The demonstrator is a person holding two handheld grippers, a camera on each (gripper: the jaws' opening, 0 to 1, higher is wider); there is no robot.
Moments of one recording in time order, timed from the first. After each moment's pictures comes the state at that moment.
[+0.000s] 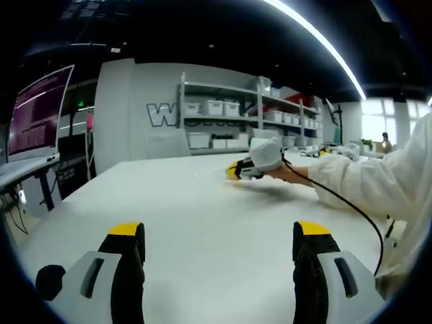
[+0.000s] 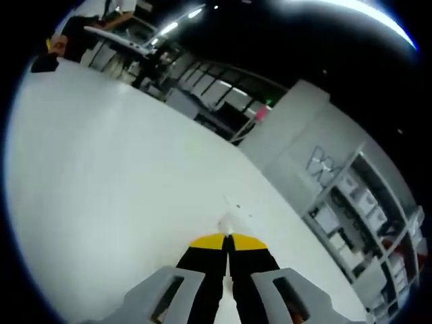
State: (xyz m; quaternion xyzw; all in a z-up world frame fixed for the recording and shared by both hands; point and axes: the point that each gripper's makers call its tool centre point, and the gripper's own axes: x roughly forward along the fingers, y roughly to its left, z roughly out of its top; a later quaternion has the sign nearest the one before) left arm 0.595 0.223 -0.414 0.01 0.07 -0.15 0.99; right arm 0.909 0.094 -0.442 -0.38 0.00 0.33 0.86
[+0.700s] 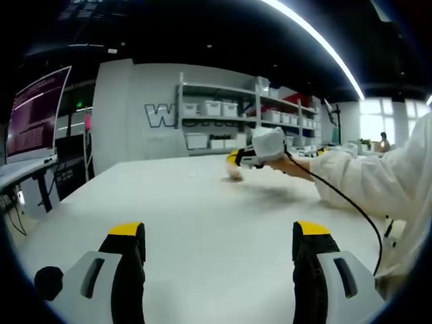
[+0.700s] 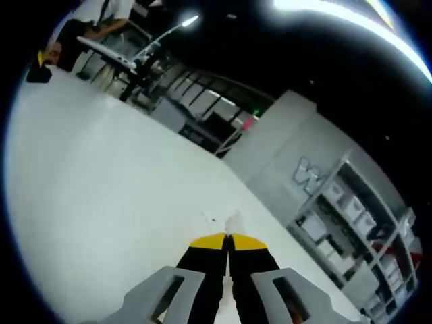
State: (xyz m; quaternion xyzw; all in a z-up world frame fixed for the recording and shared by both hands) left arm 0.596 0.213 -0.413 0.01 0.07 -0.16 0.98; right arm 0.909 0.082 -0.397 -0.37 -0.04 0.31 0.88
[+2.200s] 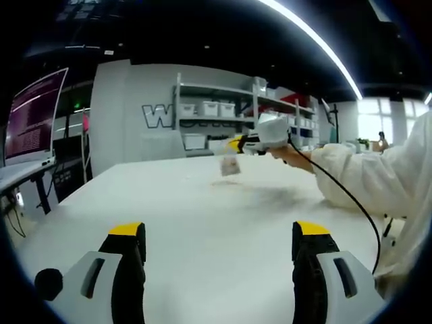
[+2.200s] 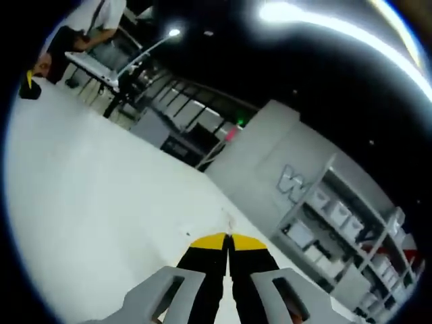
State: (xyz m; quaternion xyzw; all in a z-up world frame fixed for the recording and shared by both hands) left arm 0.596 0.211 -0.409 0.01 0.07 -0.16 0.98; right arm 0.907 0.064 -0.344 -0.35 -0.09 0.28 0.89
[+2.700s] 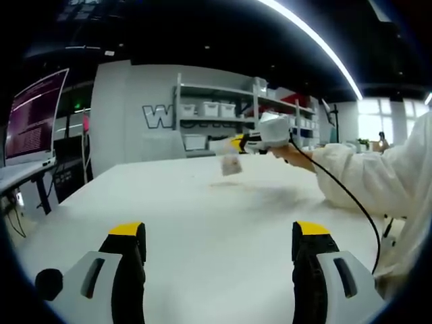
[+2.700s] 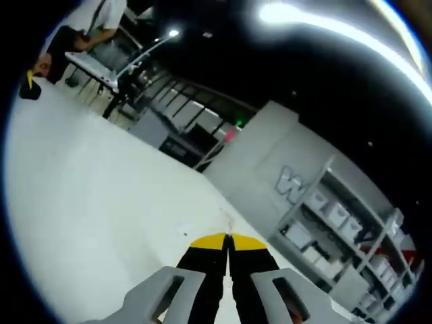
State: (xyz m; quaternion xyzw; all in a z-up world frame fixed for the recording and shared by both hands) left arm 0.596 0.210 -0.407 0.01 0.07 -0.16 0.98; right arm 0.906 0.059 -0.337 -0.35 -0.09 0.28 0.89
